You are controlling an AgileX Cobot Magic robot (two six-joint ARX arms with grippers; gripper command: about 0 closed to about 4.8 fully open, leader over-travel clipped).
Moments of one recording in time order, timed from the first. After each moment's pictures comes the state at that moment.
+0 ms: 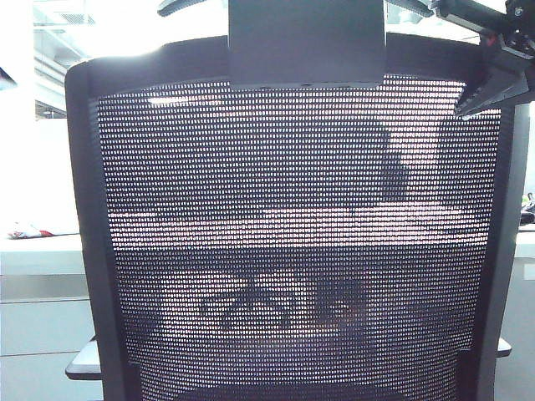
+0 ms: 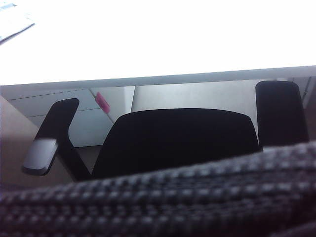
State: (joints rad) left arm -0.09 0.67 0.35 0.25 0.19 -0.28; right arm 0.36 0.96 0.62 -0.03 0.00 0.28
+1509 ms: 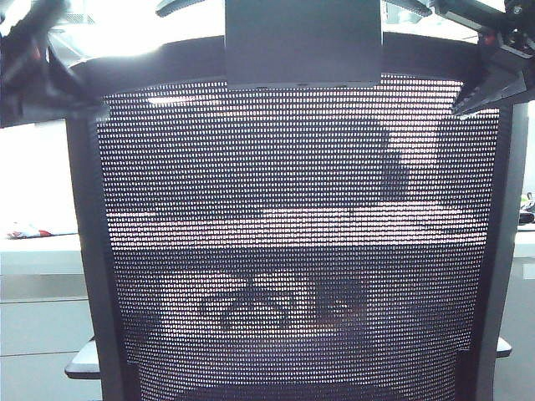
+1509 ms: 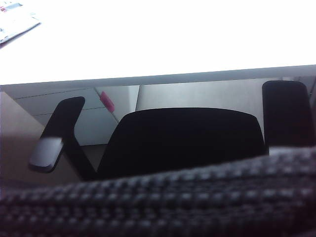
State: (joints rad) left arm -0.30 0.93 0.33 0.46 0.26 -0.31; right arm 0.36 0.96 0.62 -0.03 -0.02 0.28
